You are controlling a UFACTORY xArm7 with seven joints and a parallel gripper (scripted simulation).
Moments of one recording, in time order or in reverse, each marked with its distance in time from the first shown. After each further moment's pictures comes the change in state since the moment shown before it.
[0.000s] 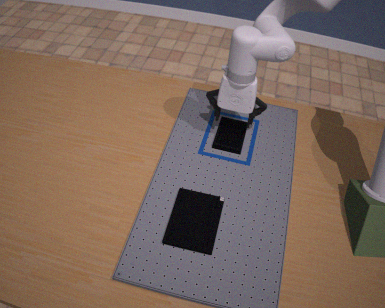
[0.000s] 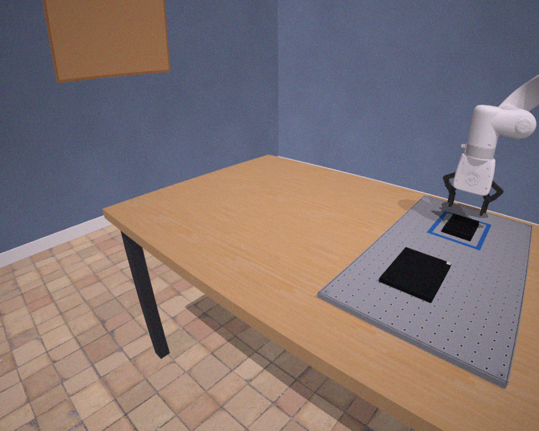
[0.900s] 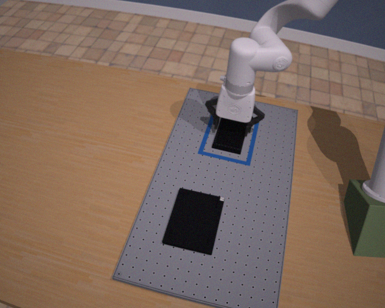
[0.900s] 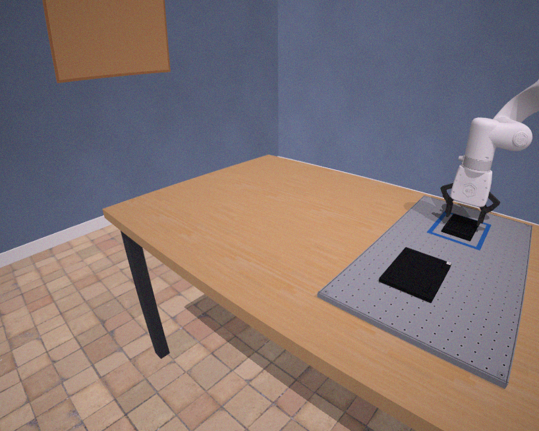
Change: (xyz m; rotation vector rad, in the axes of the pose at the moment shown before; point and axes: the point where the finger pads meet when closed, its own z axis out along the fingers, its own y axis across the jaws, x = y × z) arm 0.000 0.000 0.034 0.001 0.000 0.000
